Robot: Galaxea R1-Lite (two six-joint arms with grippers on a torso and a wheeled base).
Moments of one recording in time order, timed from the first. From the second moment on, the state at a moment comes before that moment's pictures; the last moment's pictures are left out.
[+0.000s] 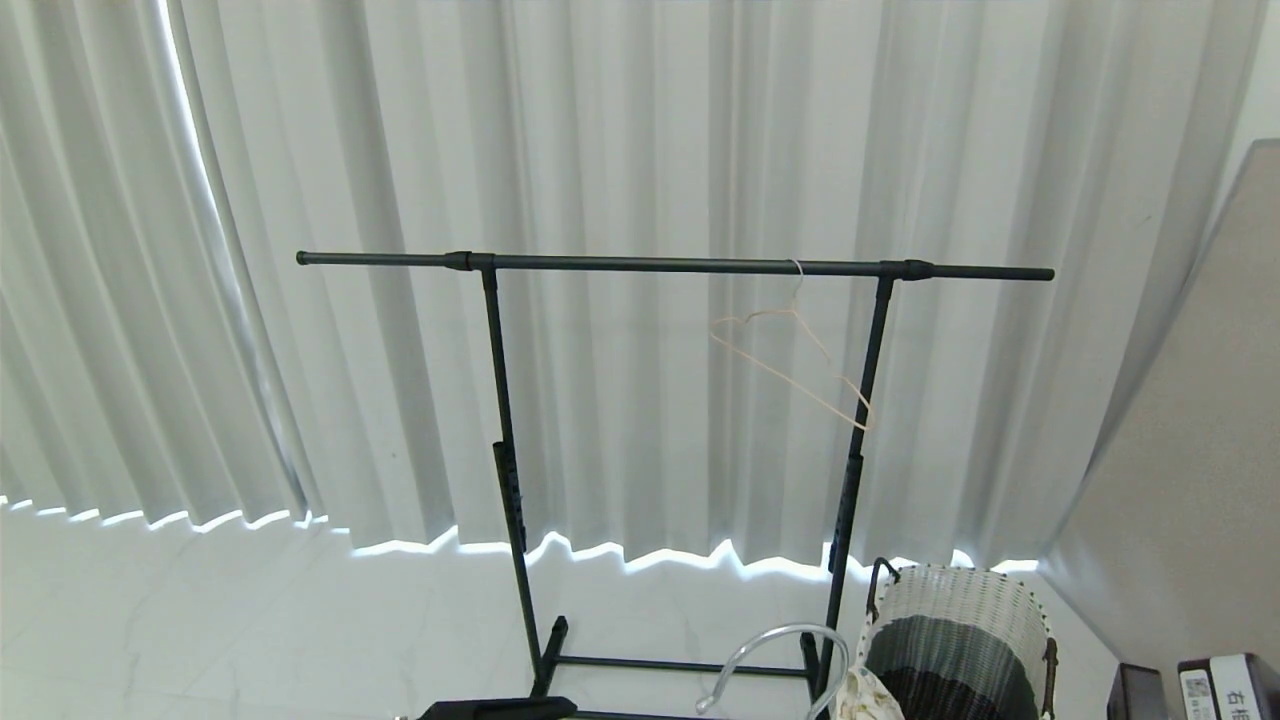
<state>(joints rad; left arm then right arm) -1.16 1.22 -0.39 -0.32 0.10 0.25 0.99 1.18 -0.14 -0.77 0.15 -0.14</state>
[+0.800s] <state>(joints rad) -1.08 1.30 -0.41 -0.33 -0.03 0.25 0.97 1.16 -0.18 -0.77 0.14 -0.16</state>
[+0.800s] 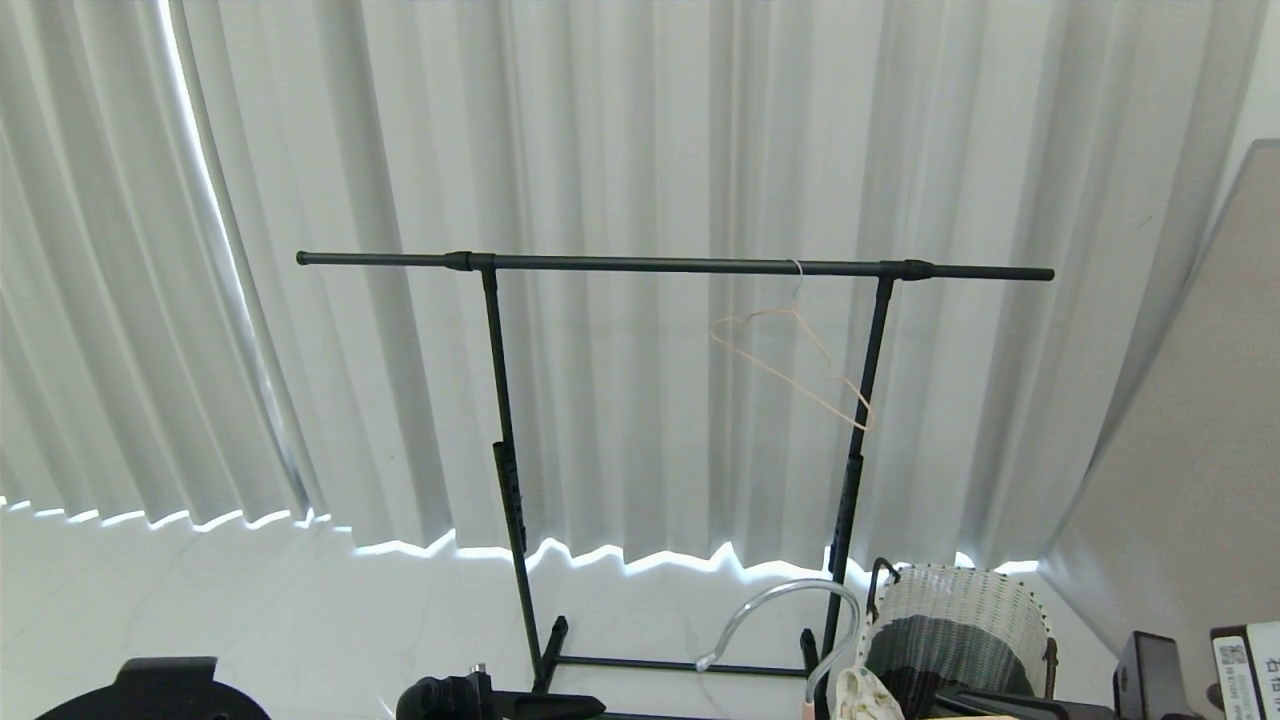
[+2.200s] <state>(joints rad) -0.97 1.40 -0.41 -0.50 0.14 0.30 0.97 1.16 -0.14 -0.77 0.10 -0.19</state>
